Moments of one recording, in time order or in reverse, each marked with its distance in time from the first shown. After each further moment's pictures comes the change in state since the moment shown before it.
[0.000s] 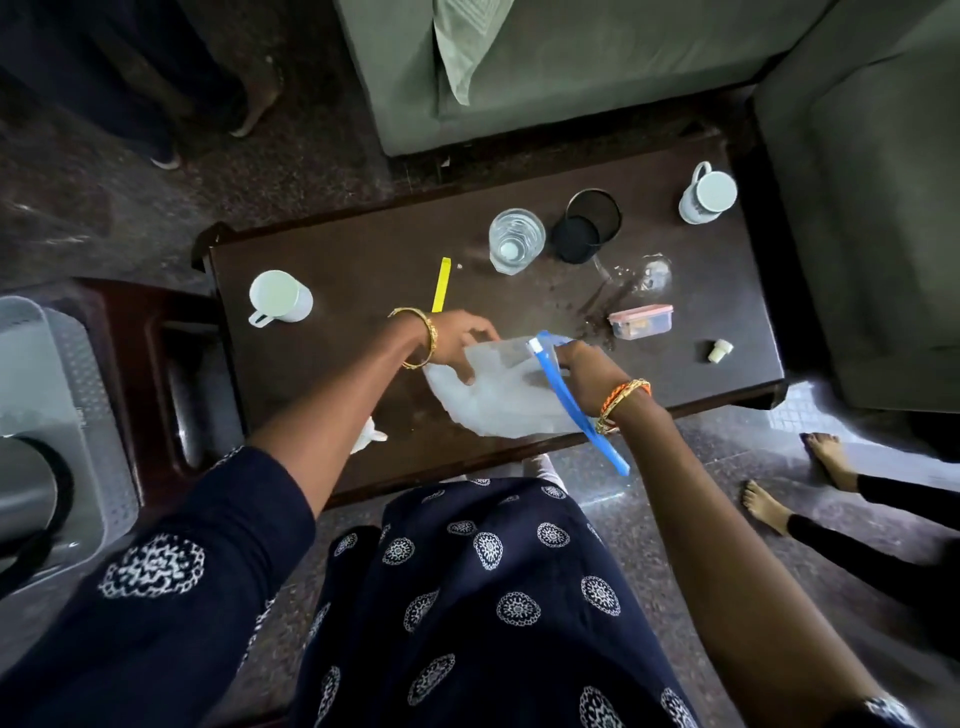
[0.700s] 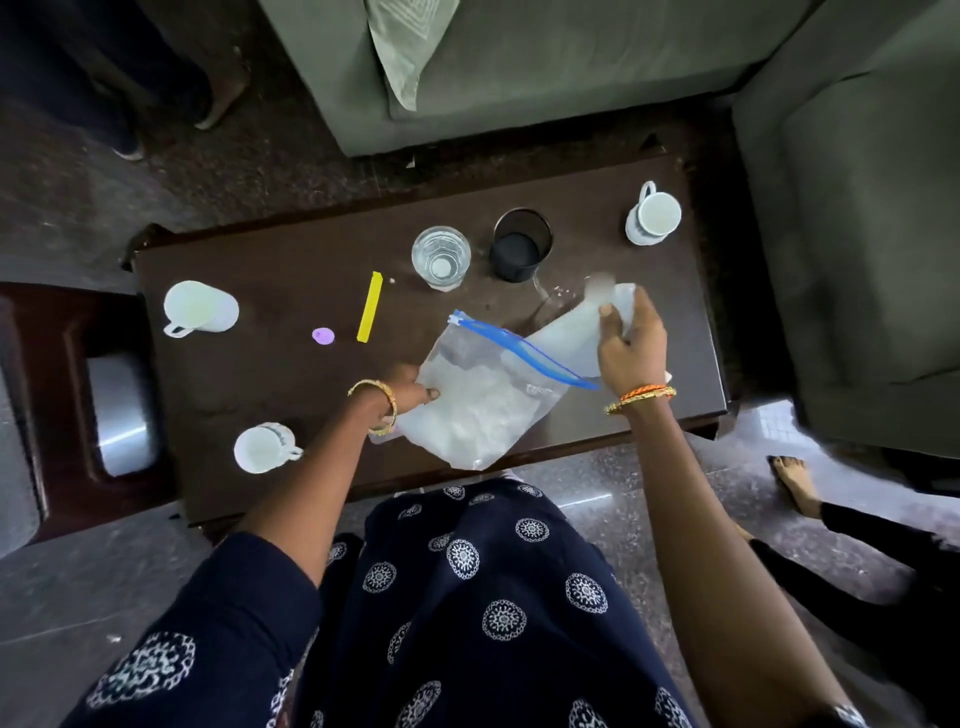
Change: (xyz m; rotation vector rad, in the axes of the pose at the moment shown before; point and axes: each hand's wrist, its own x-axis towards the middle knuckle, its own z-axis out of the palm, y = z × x) left_hand 0.070 0.028 0.072 -0.522 0.346 -0.424; right_hand 0.023 0.115 -0.089 0.452 0.730 0.062
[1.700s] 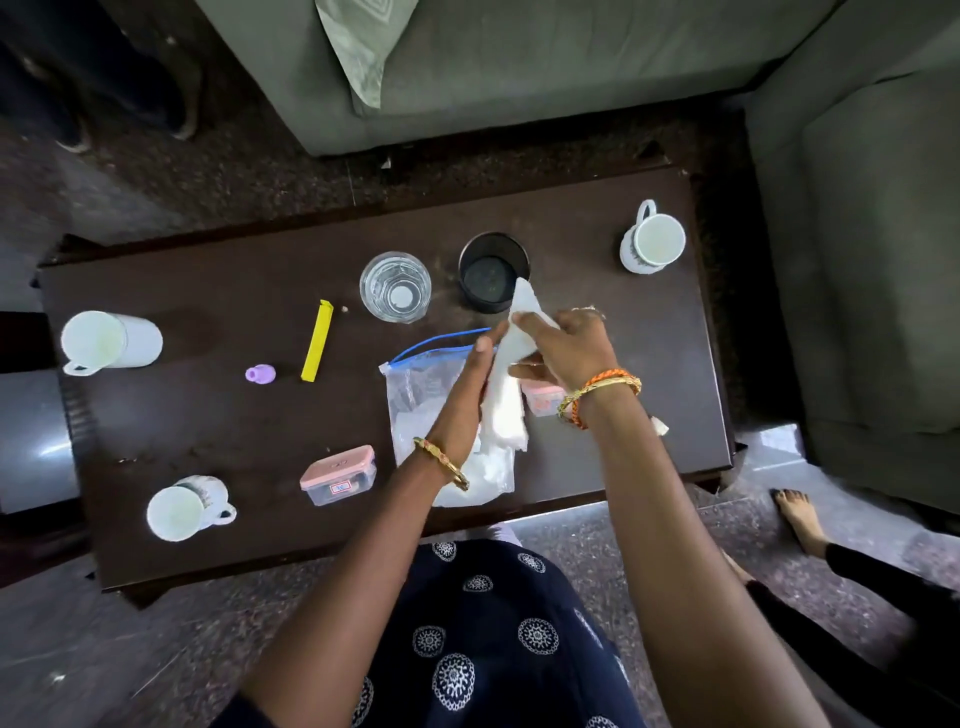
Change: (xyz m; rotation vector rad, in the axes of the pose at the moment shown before) left_hand 0.007 0.126 0.072 -0.963 -0.099 0.388; right_hand 0.083 -0.011 0.043 0.348 -0.397 0.468
